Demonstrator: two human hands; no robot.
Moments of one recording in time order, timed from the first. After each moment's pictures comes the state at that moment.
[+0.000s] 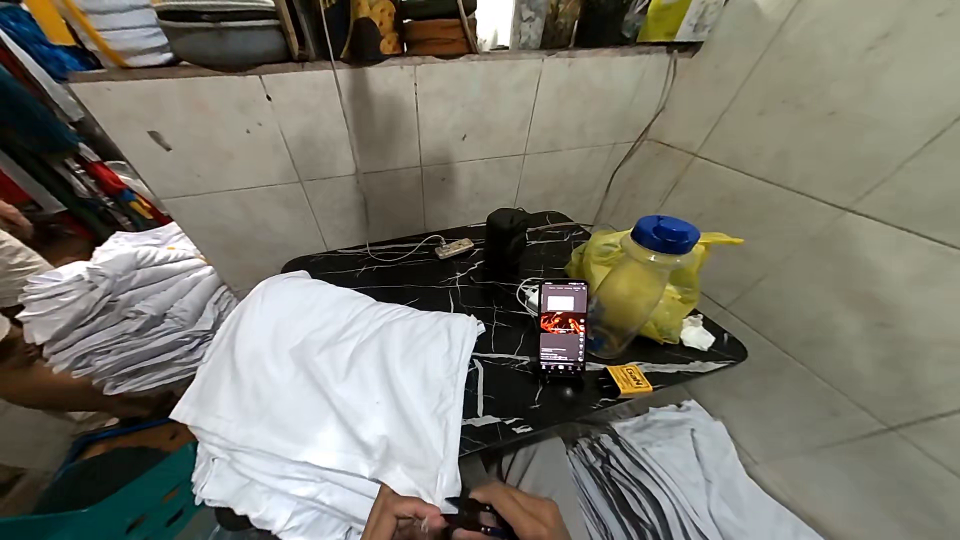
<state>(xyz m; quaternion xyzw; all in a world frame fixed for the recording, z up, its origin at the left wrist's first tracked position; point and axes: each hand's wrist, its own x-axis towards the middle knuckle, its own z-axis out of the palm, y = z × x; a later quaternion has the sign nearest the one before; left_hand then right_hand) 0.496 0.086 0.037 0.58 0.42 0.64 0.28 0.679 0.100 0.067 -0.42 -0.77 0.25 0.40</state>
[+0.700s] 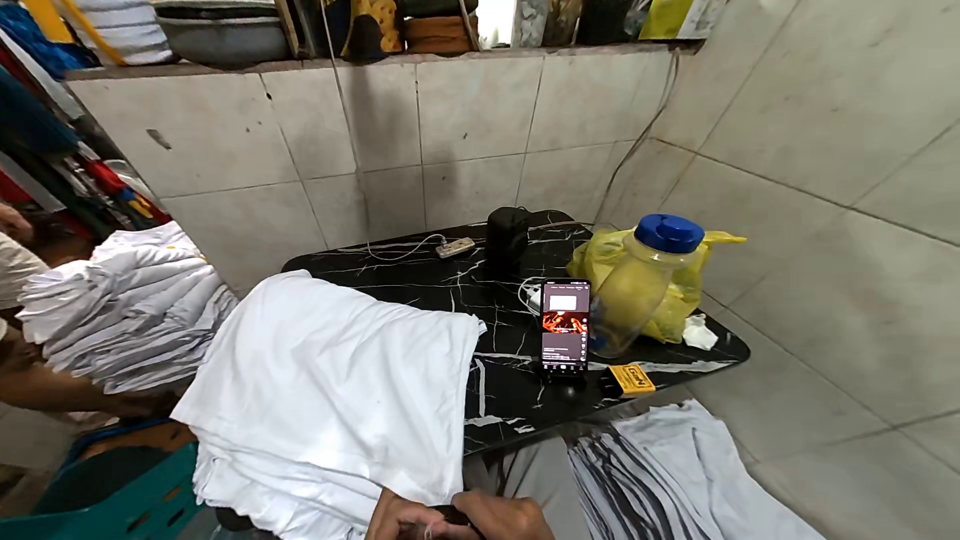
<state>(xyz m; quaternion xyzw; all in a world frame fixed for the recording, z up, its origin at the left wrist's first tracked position) 0.493 0.087 0.031 0.60 0.41 0.64 0.25 0.660 0.104 0.065 -0.40 -0.81 0.19 0.38</state>
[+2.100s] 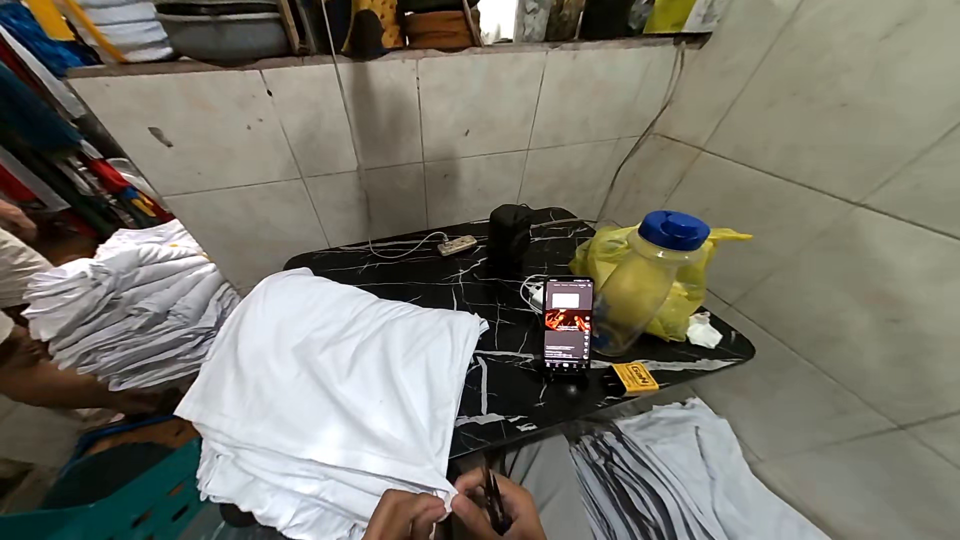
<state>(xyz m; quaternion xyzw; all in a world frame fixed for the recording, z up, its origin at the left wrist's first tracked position) 0.487 0.087 0.037 0.65 0.46 0.59 0.15 0.646 0.101 0.054 -0.37 -0.53 0.55 0.52</state>
